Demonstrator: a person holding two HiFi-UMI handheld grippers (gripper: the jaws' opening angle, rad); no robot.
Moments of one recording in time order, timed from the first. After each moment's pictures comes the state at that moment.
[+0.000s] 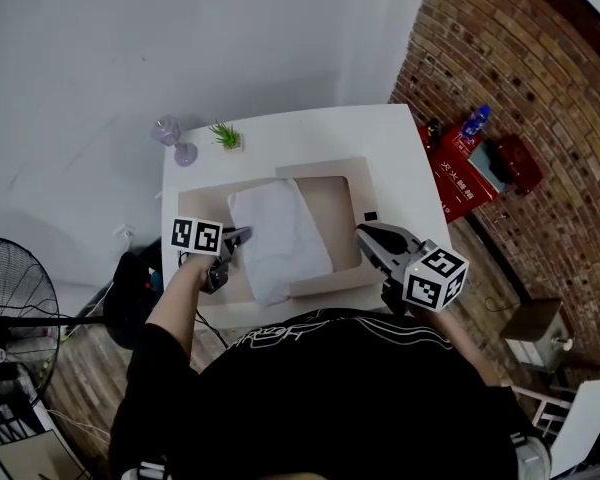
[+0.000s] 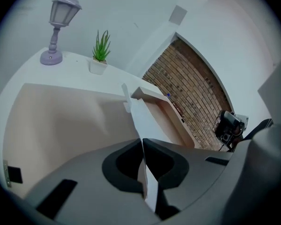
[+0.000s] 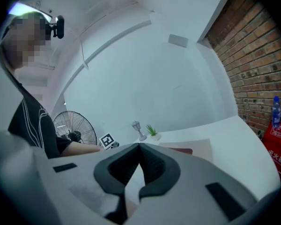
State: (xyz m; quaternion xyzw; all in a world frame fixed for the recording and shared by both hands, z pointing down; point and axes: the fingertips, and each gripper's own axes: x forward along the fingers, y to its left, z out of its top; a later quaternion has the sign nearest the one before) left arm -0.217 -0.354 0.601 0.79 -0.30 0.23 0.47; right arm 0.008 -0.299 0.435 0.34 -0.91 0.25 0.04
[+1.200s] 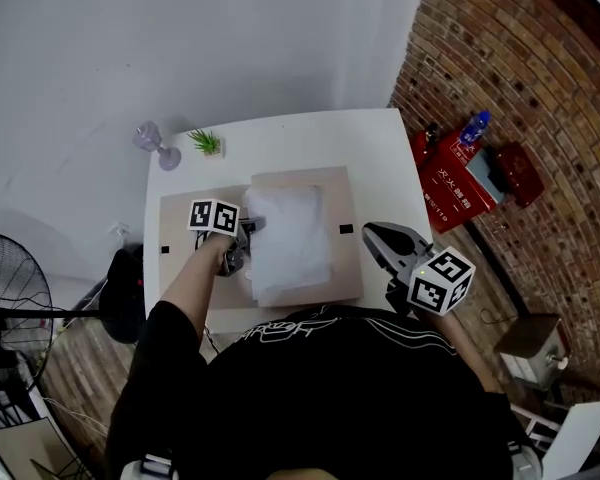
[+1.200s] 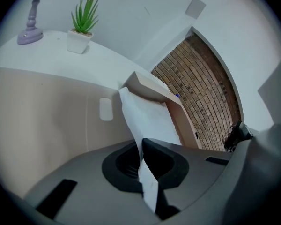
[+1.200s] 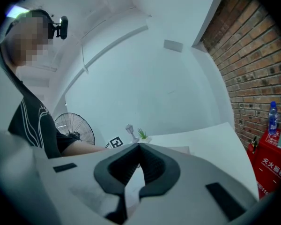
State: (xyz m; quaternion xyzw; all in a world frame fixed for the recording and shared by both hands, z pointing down) left arm -0.129 -0.400 0.641 0.75 -0.32 0.23 0.53; right arm 0.089 -0.326 0.441 0.34 -0.91 0.24 0.03
